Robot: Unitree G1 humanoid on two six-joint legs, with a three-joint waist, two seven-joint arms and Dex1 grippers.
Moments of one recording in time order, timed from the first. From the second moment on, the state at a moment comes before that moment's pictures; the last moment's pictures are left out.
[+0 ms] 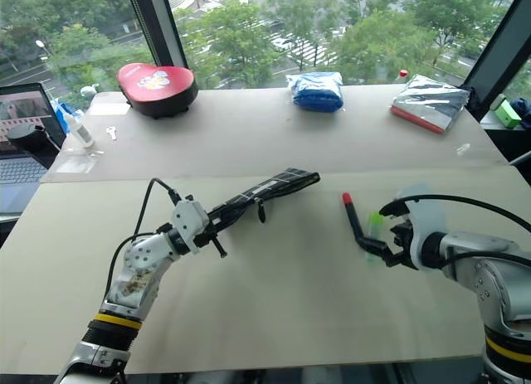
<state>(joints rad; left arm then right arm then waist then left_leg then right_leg) -0.27 0.35 -0.12 0.08 -0.16 -0.21 -0.73 -0.22 -0.80 -0.32 -0.58 0.53 1.50 0.53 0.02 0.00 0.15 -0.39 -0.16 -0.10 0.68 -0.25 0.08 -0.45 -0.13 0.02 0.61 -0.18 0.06</state>
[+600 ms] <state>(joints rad) -0.27 0.34 -0.12 0.08 -0.16 -0.21 -0.73 -0.17 -0.77 -0.24 -0.52 0.47 1.42 0.43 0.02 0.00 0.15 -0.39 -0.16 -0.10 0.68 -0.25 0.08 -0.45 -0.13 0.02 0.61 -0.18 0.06</state>
